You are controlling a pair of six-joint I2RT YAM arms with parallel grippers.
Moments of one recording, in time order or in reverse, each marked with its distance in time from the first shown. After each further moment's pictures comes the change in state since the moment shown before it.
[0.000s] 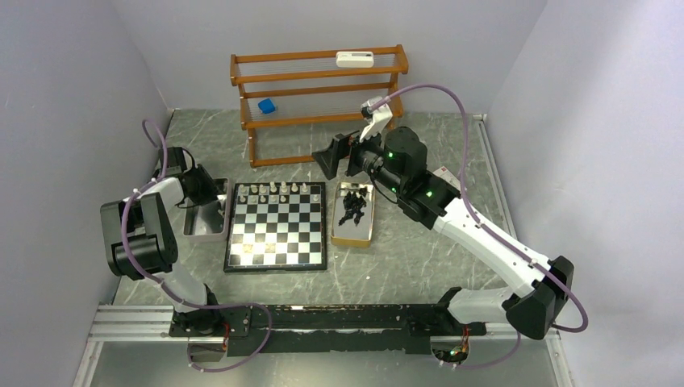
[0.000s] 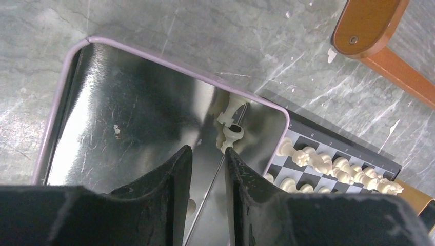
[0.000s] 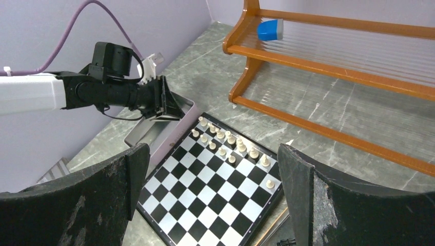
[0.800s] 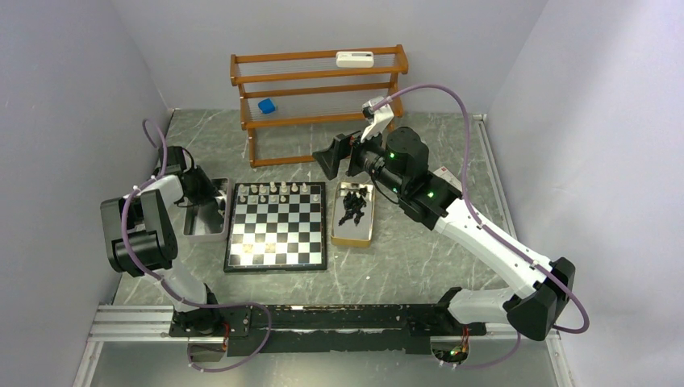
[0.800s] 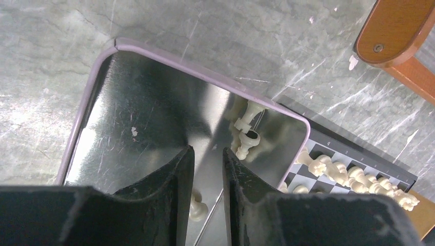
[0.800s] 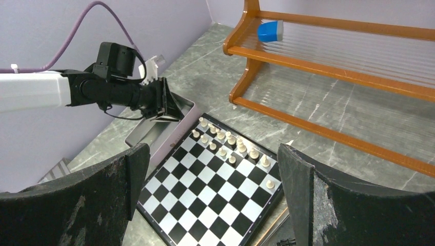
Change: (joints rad) left arm 0.006 0.031 0.029 -0.040 -0.039 0.009; right arm 0.000 -0.013 -0.002 0.002 0.000 0.000
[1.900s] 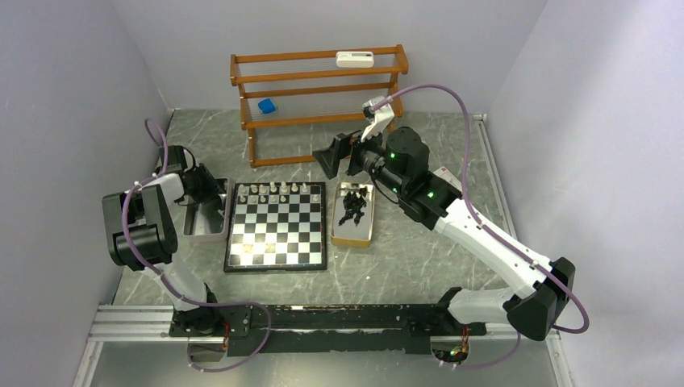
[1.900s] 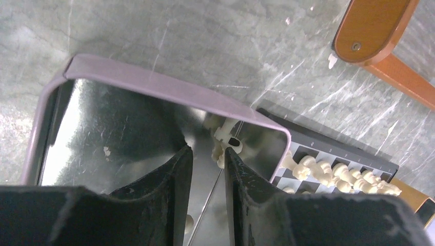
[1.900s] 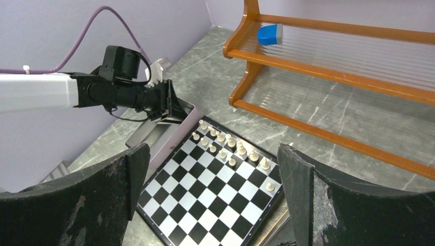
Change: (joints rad) left arm 0.001 0.041 0.010 0.038 0.083 0.000; right arm 0.000 0.000 -0.002 0.011 0.003 0.000
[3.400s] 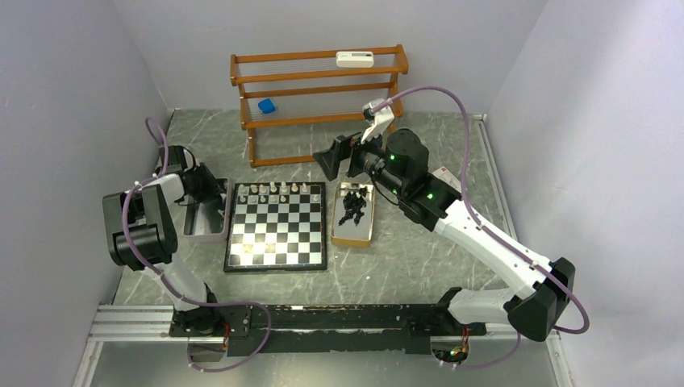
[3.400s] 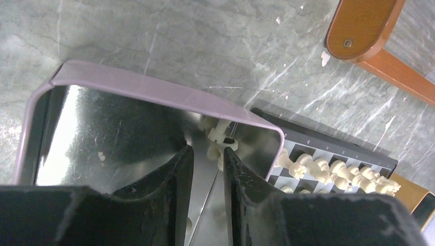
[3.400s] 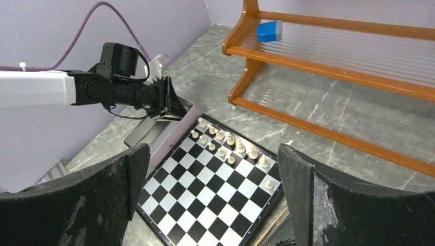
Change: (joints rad) left arm 0.000 -0.004 -0.002 0.024 0.019 0.018; right arm 0.000 -0.005 -0.021 0.012 0.000 0.000
